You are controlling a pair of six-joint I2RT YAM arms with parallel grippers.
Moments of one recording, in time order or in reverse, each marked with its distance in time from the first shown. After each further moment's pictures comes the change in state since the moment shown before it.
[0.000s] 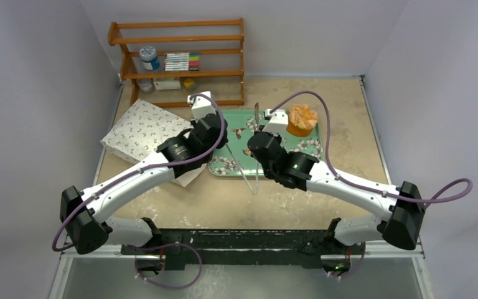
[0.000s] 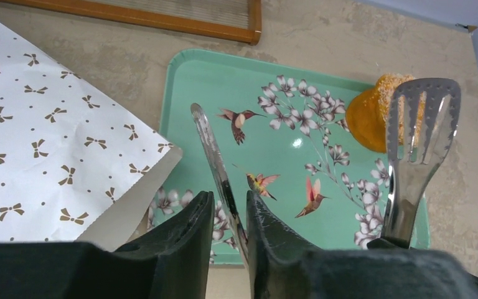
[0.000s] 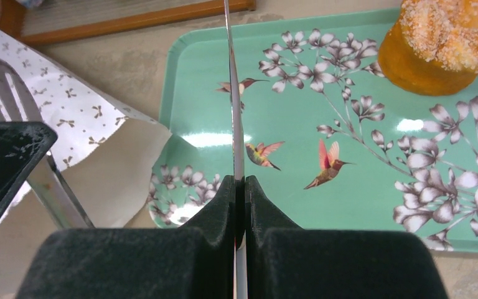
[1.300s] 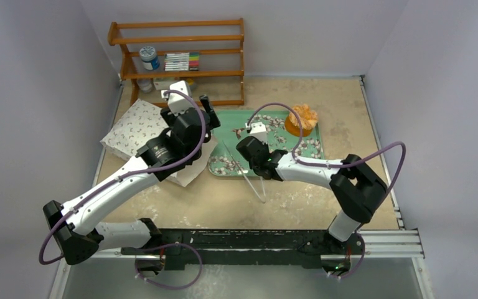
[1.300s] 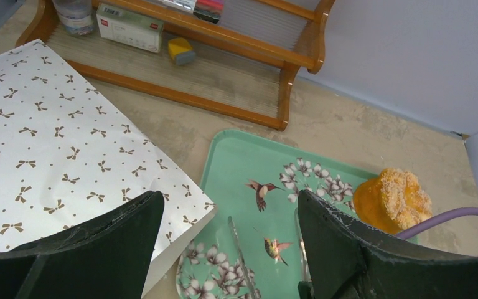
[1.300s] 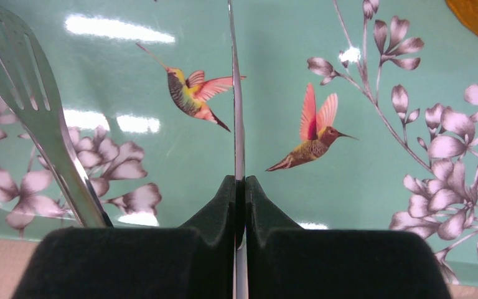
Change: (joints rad) left arm 0.011 -0.100 0.055 0.021 -0.226 0.065; right arm -0.113 0.356 -0.086 0.117 -0.220 -0.201
